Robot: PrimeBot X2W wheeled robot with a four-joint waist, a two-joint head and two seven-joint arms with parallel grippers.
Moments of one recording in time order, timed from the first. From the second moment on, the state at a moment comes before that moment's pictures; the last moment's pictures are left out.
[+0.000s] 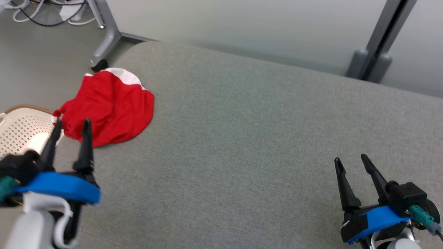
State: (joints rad) left arm -0.18 0.28 -0.06 0.18 -0.44 -0.10 -0.12; right arm -0.05 -0.07 -0.02 0.15 0.11 0.13 -0.14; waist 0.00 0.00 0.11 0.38
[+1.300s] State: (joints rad) left arm -0.46 0.49 0.21 0.55 -0.70 0.12 0.38; right arm -0.28 -0.14 0.10 -0.03 0.04 0.13 -0.17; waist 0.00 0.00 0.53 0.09
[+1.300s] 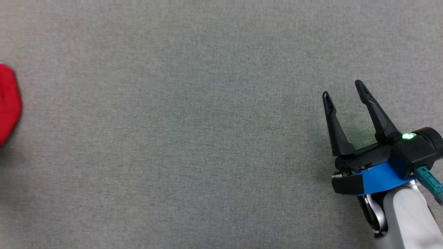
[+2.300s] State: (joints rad) left arm -0.69 0.45 -0.15 -0.15 -0.61 -0.05 0.45; right arm -0.15 -0.06 0.06 0.07 0.12 0.13 -0.23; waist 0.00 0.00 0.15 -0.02
